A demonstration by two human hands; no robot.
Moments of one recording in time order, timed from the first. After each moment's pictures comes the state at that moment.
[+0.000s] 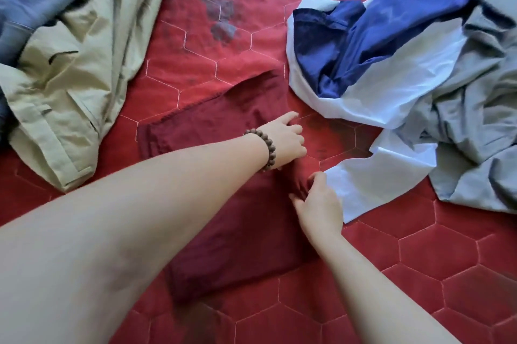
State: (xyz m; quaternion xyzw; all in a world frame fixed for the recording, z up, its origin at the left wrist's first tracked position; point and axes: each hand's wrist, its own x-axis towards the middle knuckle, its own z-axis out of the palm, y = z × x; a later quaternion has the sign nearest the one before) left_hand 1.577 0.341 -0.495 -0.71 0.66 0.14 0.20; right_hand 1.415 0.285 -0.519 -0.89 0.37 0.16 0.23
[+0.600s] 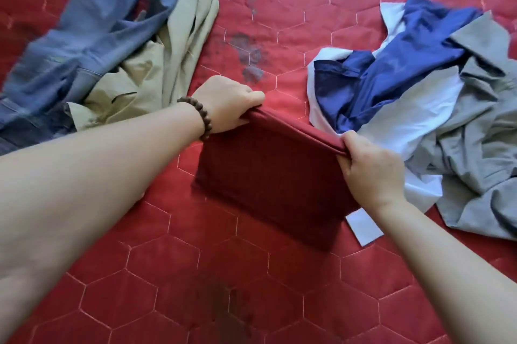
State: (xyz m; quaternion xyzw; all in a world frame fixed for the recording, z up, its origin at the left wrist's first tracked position) left_hand 1.695 0.460 -0.384 -0.85 0.53 0.02 0.05; right_hand 1.497 0.248 -0.390 -0.98 0.11 -0.10 0.09
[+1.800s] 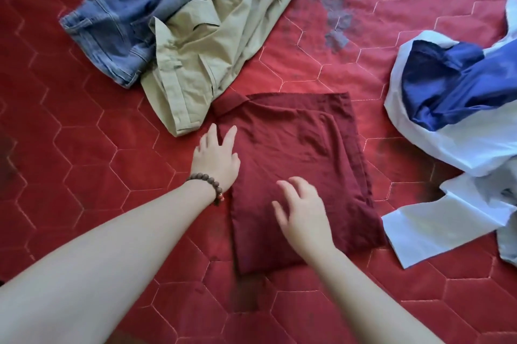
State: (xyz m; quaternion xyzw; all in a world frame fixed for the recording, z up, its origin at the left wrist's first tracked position) left_hand 1.514 0.601 -0.494 -0.98 -0.03 0.17 -0.08; right_hand 1.415 0.416 -0.483 -0.96 -0.01 0.11 0.26
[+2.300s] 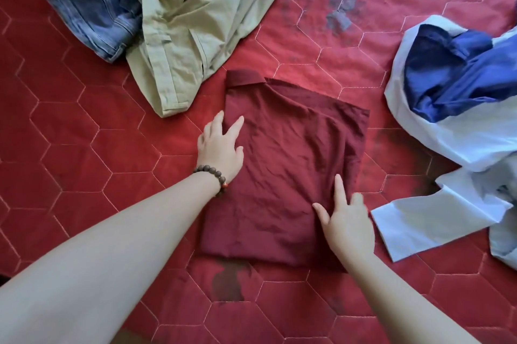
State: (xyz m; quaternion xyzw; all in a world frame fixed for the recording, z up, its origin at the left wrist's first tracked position) left_hand 1.504 0.574 -0.516 -0.97 -0.04 0.13 -0.18; right_hand 1.390 0.330 -0.511 -0.96 0.14 0.21 0.07
